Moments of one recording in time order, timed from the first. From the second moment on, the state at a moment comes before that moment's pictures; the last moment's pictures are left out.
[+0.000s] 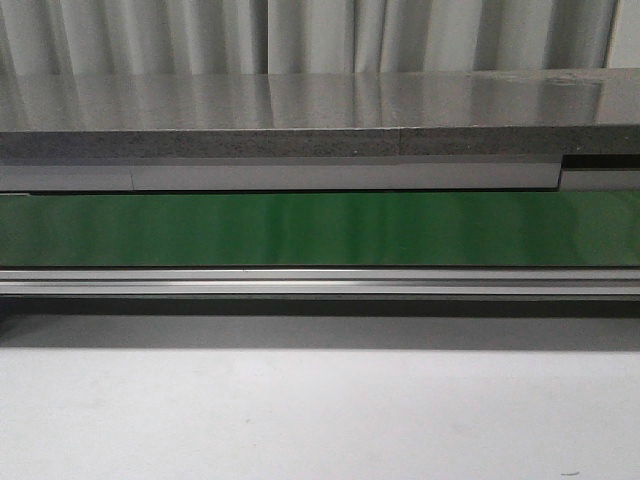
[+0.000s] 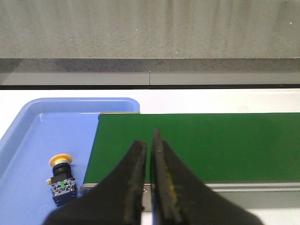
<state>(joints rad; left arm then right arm) -0.07 0.44 -0.49 0.01 0.40 0.04 -0.01 0.25 -0.32 0.37 0.27 -0.49</state>
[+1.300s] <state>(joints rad) -0.12 0.00 -0.03 0.08 0.13 -0.01 -0.01 0.25 -0.32 0.37 0.27 -0.49</state>
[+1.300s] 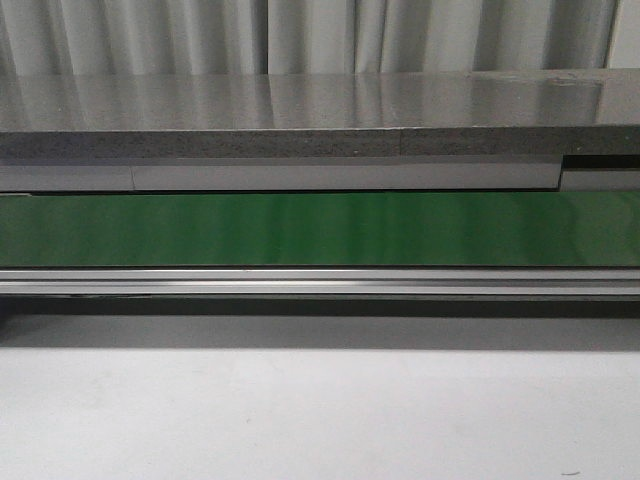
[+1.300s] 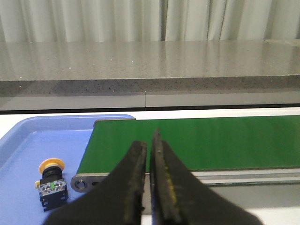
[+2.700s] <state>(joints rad) -0.12 -0.01 0.00 0.08 0.05 -0.03 -0.01 0.25 -0.32 0.37 0.27 -0.49</state>
